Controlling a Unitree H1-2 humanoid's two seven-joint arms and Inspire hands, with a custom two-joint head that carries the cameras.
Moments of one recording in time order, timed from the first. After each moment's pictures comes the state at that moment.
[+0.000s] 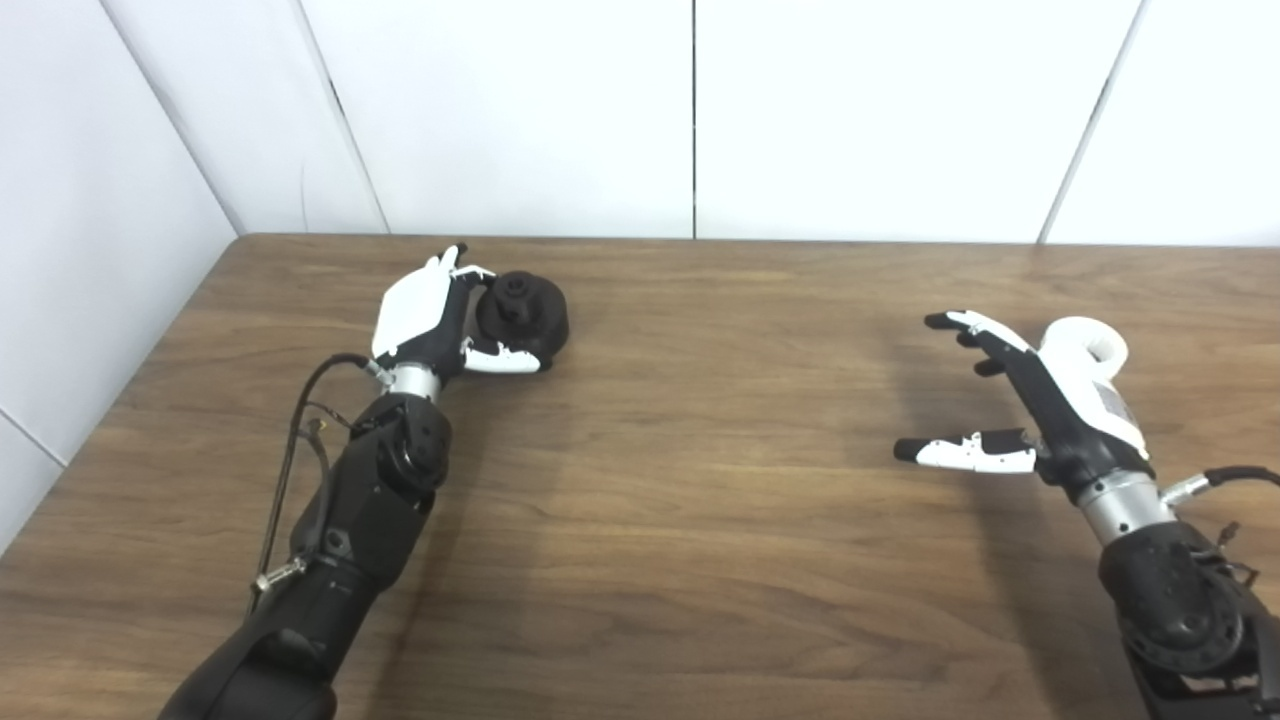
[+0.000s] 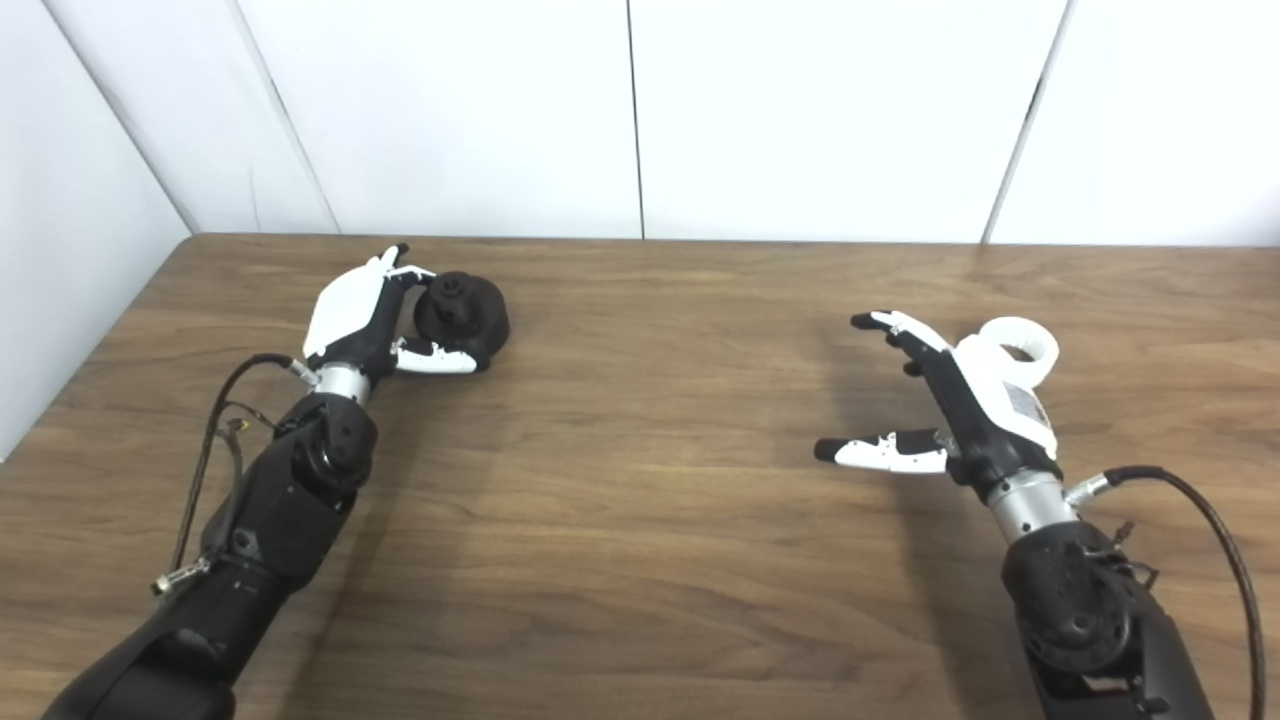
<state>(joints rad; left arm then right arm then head) -0.49 0.35 -0.16 0.53 0.62 0.14 0.21 -0.23 -0.33 0.13 -0.11 -0.57 0.09 0.11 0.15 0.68</state>
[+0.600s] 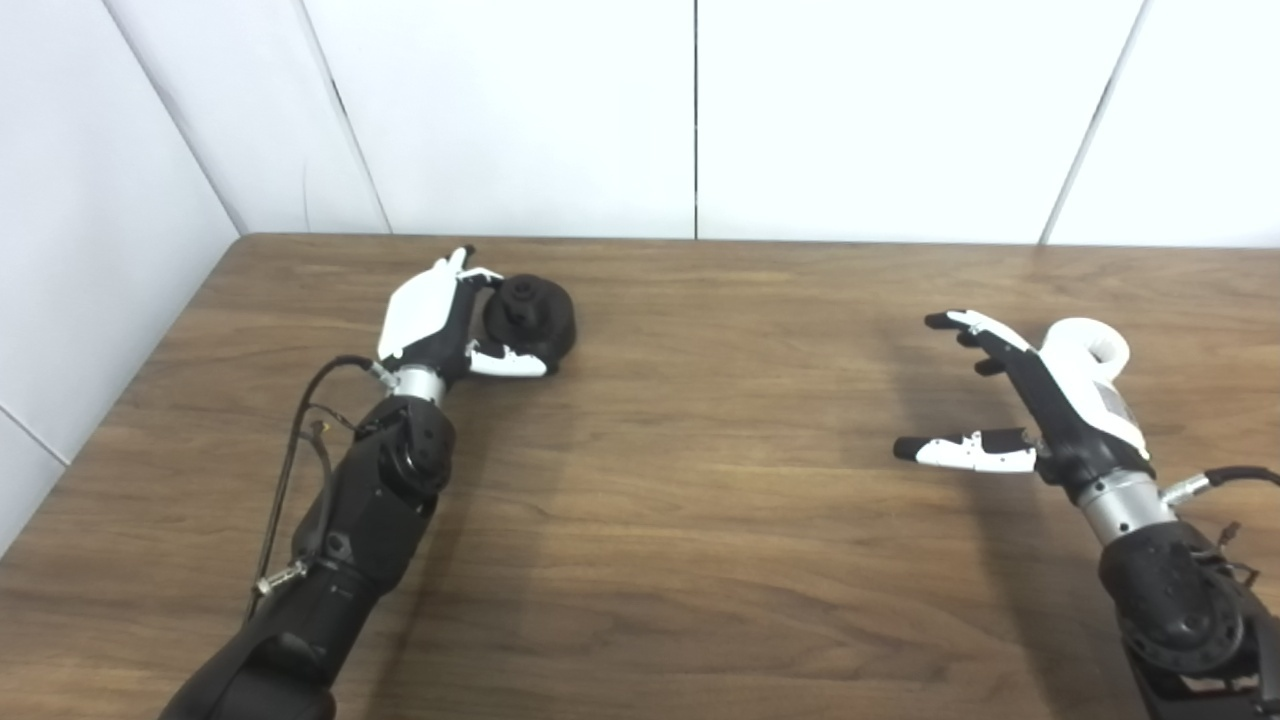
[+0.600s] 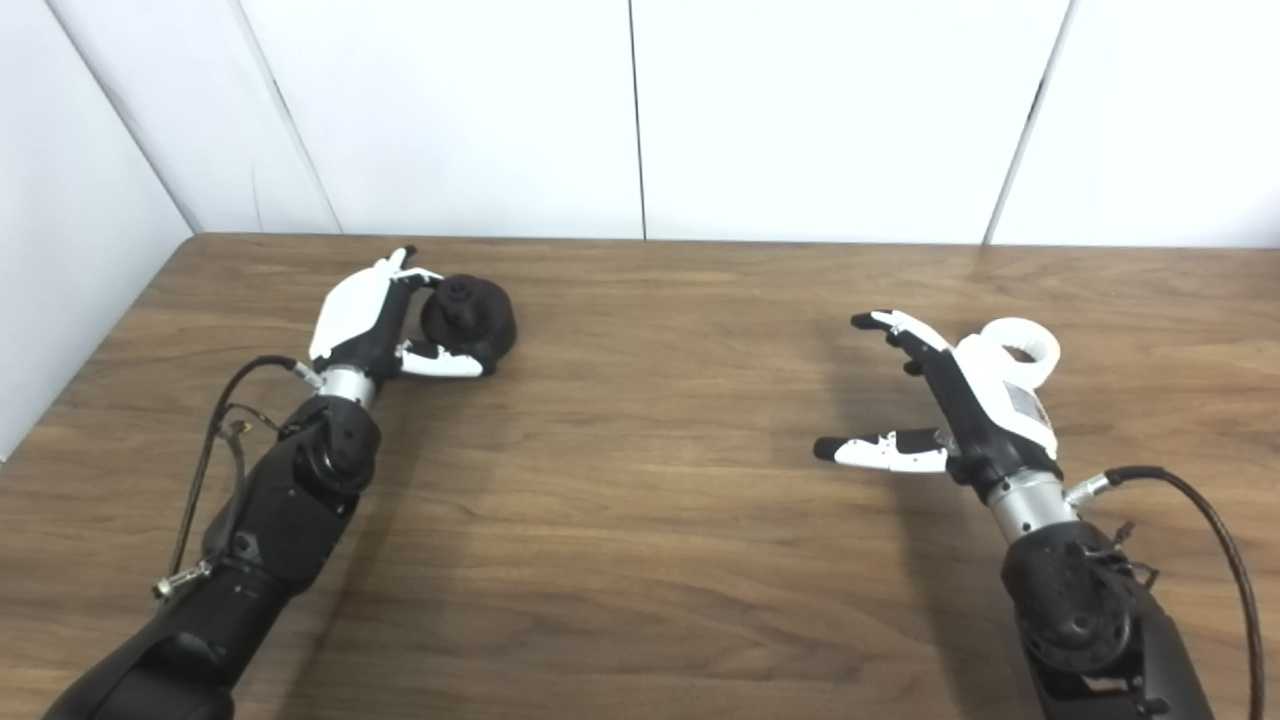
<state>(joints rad) -0.47 0.35 -0.19 0.48 0.58 0.11 0.18 -0.23 -0.33 0.13 -0.13 -0.56 0.10 0.11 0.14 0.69</state>
